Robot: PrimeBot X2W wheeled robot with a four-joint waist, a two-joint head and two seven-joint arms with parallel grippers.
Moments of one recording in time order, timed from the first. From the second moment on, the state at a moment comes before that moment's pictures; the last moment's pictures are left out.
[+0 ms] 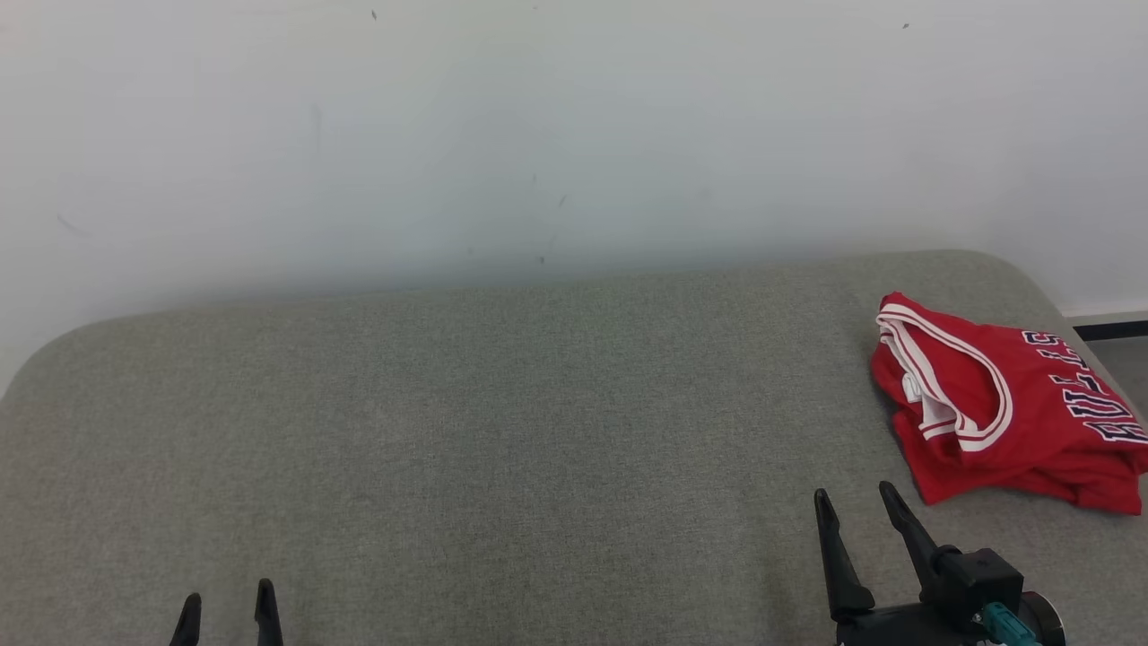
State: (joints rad) left arm 0.11 0.05 0.13 0.19 -0.19 -0.06 -0.26; right arm -0.08 -0.06 0.07 0.37 0.12 0.13 -0.26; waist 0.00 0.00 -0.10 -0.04
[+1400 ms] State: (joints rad) left arm 0.11 0.04 0.12 0.28 -0.36 -0.08 -0.21; right arm -0.03 -0.05 0.07 0.43 0.30 0.13 -0.21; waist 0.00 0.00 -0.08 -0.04
